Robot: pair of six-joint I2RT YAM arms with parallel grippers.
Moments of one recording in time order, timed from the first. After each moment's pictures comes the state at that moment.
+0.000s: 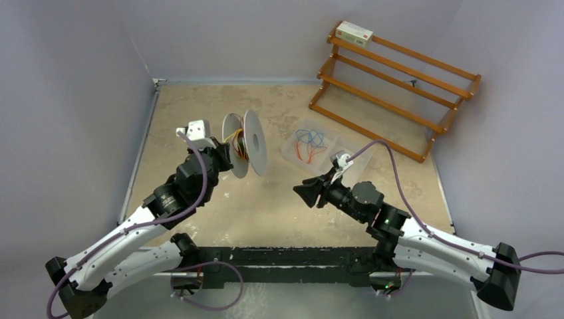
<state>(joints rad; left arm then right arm) -0.82 0.76 0.81 -0.25 -0.71 -0.50 1.00 0.71 0.43 0.18 0.13 0.50</state>
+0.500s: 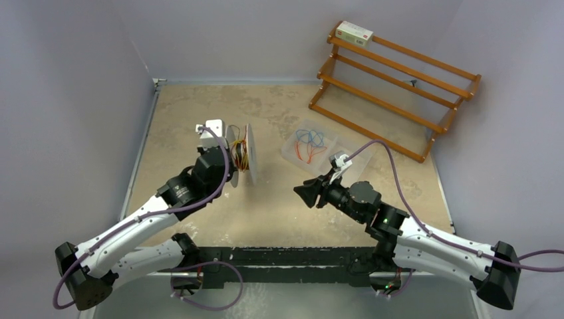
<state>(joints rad) -0.82 0.89 0.85 -0.39 -0.77 -0.45 1.00 0.73 0.43 0.13 0.17 0.51</state>
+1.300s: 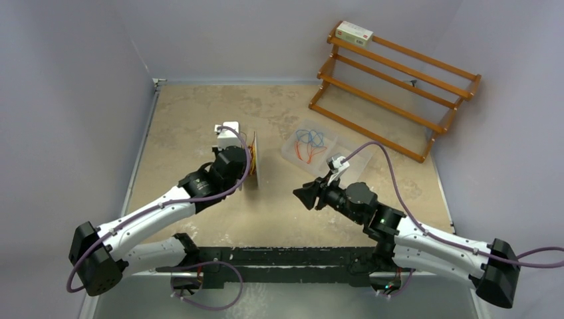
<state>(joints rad) -0.82 1.05 0.81 -0.29 -0.77 -0.44 1.00 0.75 0.40 0.15 0.16 0.53</state>
